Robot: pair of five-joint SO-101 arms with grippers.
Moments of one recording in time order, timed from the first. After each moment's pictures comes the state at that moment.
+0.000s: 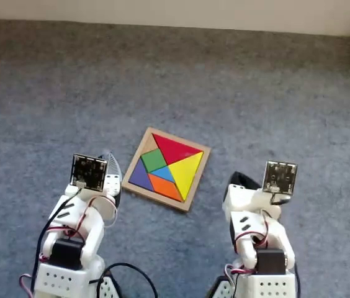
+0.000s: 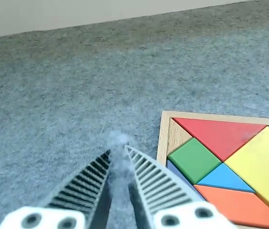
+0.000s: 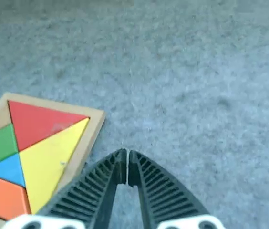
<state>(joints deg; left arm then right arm) 4.9 -103.8 95.3 41.7 1.5 -7.3 -104.5 95.8 49.3 -6.7</state>
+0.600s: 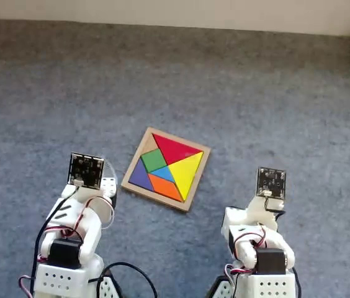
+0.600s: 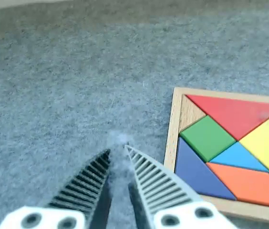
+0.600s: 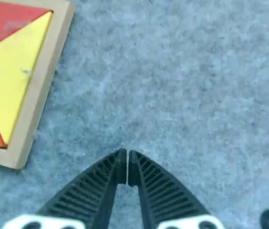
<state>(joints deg) 2.2 -103.7 96.0 48.4 1.4 -7.3 -104.5 95.9 70.7 -6.6</state>
